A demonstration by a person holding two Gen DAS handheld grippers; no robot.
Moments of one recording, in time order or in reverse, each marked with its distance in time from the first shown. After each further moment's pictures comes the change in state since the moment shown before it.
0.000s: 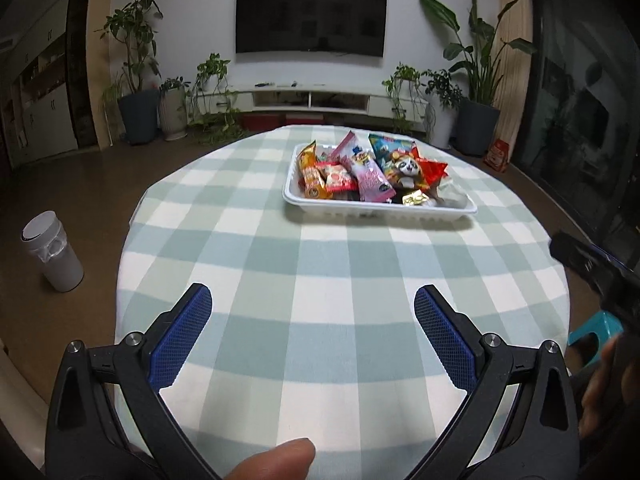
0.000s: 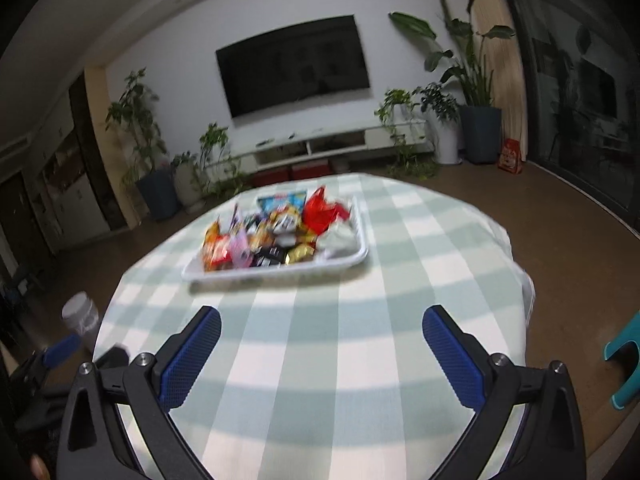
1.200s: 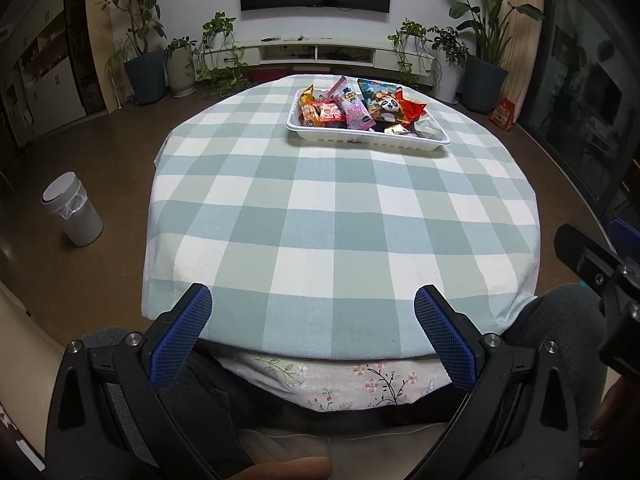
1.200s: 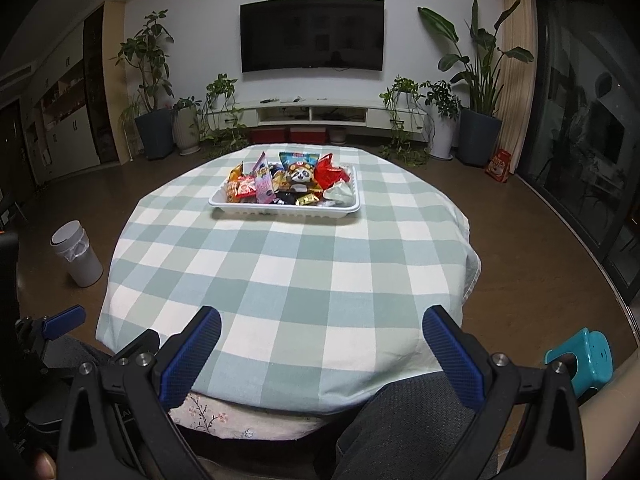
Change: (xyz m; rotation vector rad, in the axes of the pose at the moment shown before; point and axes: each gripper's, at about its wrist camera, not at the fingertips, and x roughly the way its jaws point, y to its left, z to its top) left arm -0.093 -0.024 -0.045 -0.009 0.189 0.024; right arm -0.106 0.043 -0.028 -0.175 0.136 -0.103
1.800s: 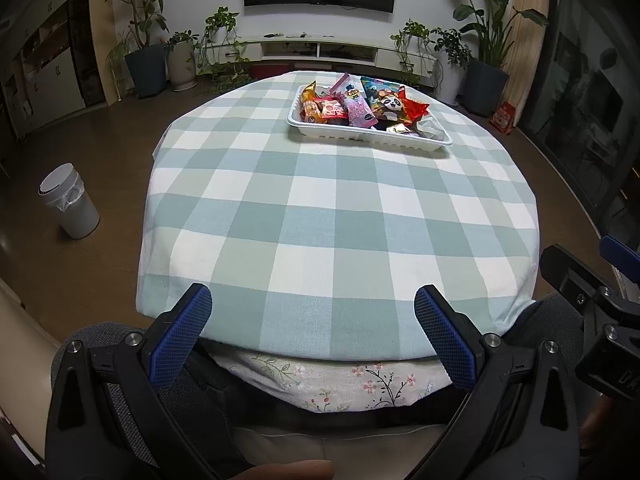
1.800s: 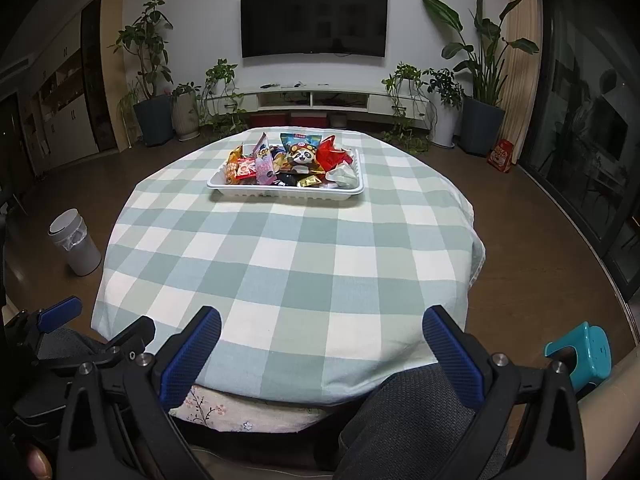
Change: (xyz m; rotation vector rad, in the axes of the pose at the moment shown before) left arm 0.005 0.003 0.000 -0.017 0.009 -0.011; right arm 0.010 0.004 -0.005 -0.008 0.048 -0.002
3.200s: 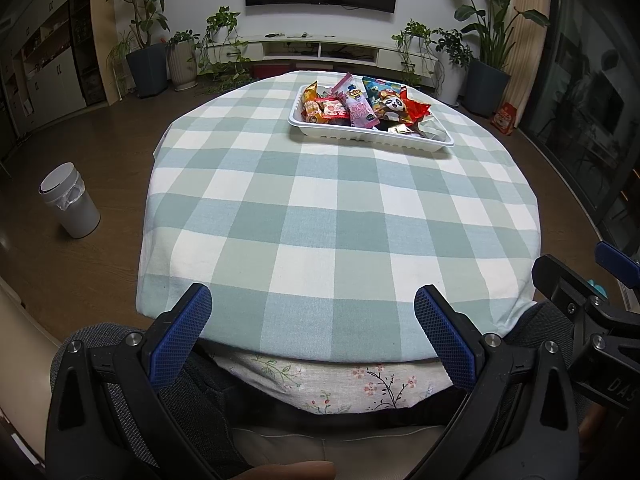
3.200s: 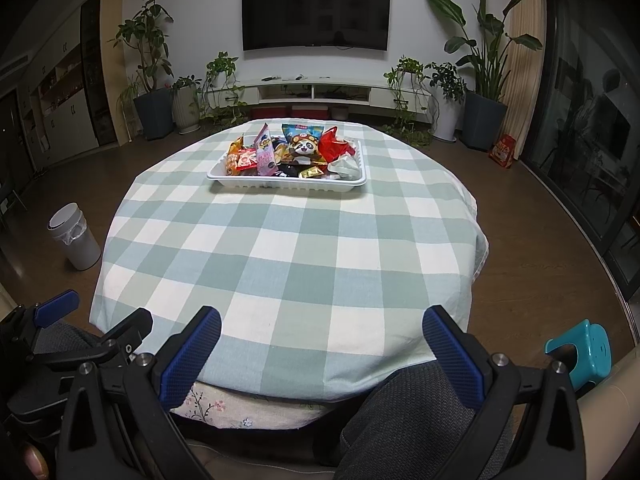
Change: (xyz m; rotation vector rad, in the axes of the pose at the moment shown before) left arm 0.001 0.001 0.000 0.000 -0.002 -0.001; right arm 0.003 0.000 -0.004 0.000 0.013 0.001
